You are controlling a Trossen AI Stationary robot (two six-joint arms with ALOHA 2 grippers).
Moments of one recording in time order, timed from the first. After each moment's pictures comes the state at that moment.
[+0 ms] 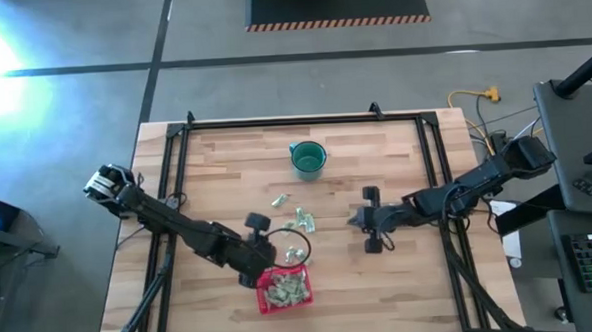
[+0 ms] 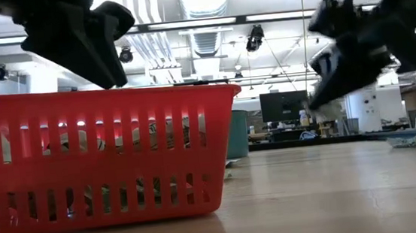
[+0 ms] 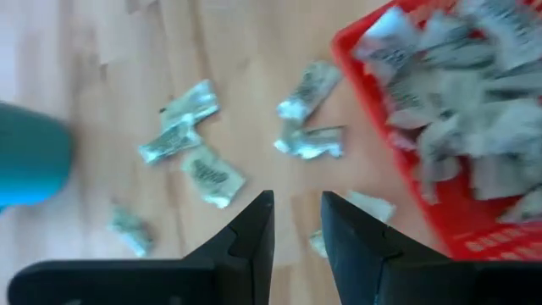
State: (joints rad) left arm -0.49 1.54 1.07 -0.58 -0.39 -0.10; right arm 0.30 1.31 0.48 0.09 0.33 0.17
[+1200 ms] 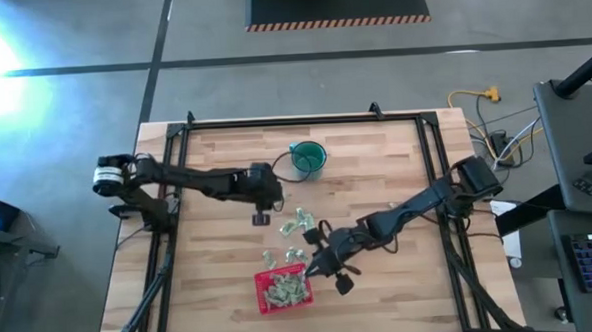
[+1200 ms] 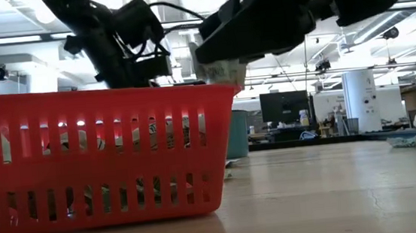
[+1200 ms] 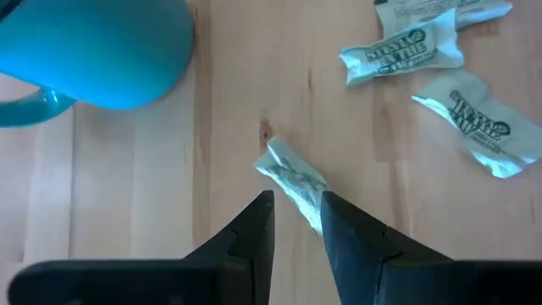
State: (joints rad) left arm 0.11 1.54 0.85 -0.29 -0.14 0.22; right arm 0.34 1.84 0.97 0.35 -0.14 -0.14
